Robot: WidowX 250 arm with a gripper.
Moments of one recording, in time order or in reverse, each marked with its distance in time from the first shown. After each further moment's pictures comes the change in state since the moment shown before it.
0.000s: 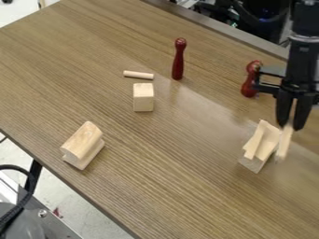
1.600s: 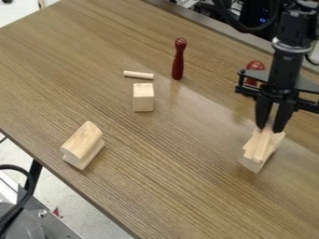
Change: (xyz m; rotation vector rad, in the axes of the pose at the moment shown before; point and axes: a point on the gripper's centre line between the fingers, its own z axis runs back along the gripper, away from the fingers) arm 0.002 0.020 -0.011 0.082 -0.036 -0.003
